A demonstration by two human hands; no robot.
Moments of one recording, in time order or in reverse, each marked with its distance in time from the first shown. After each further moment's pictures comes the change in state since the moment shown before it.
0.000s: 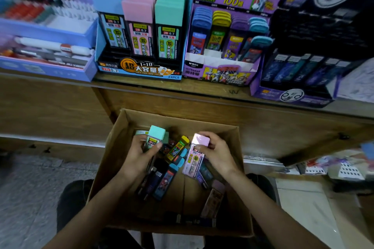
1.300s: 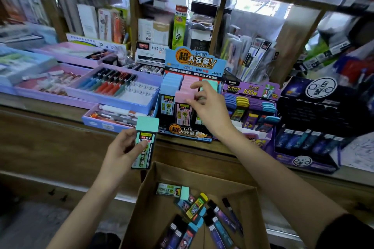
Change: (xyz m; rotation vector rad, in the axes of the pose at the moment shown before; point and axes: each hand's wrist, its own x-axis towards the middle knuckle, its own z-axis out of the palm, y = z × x) left_hand -0.021 0.144 -0.121 -0.241 0.133 0.385; right_hand 0.049 -0.282 0.029 -0.304 0.158 -0.672
